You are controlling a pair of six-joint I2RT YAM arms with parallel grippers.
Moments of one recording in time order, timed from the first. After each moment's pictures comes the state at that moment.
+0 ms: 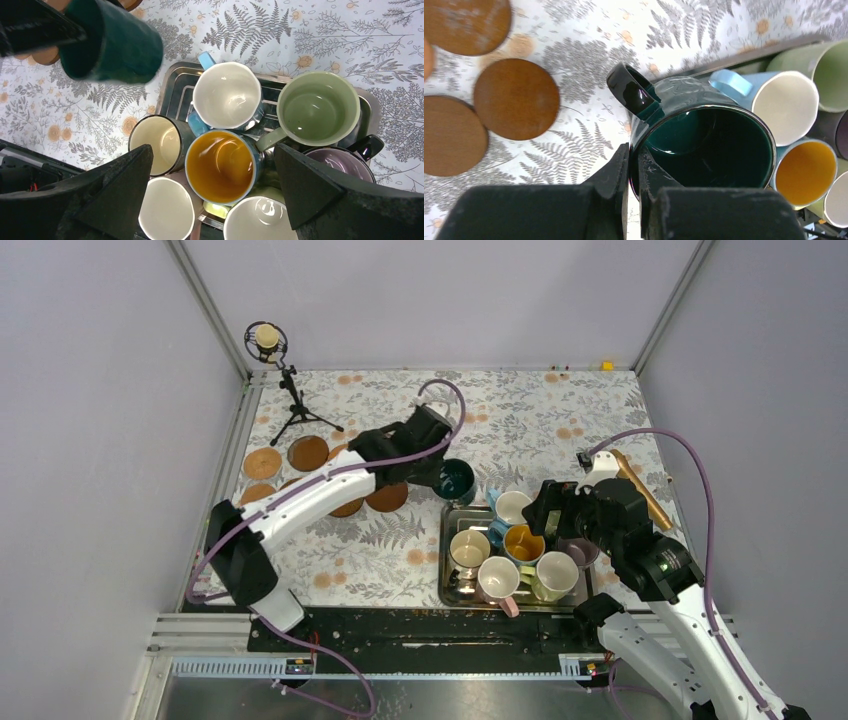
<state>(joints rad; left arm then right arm) -0.86 1.63 1.49 -0.76 -0.20 -0.53 0.49 0.62 0.86 -0.80 0.06 0.41</state>
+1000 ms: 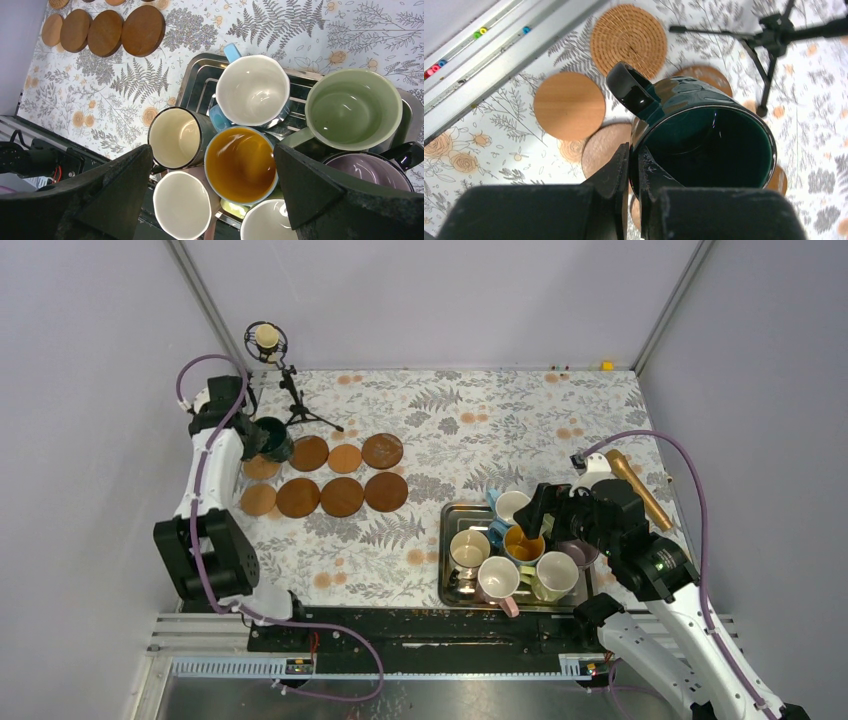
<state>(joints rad) 0.21 1.51 1.34 -0.76 -0.25 -0.67 0.49 0.61 0.82 -0.76 -0.05 0.43</state>
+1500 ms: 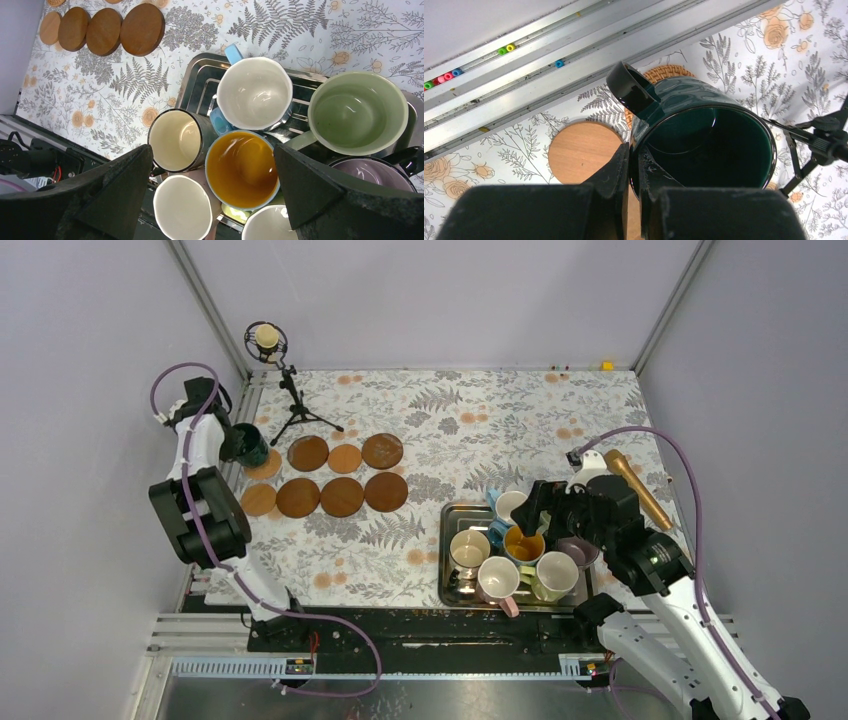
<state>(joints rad) 0.38 1.78 1.47 -0.74 -0.27 -0.75 0.49 0.64 0.82 -0.74 -0.06 0.43</state>
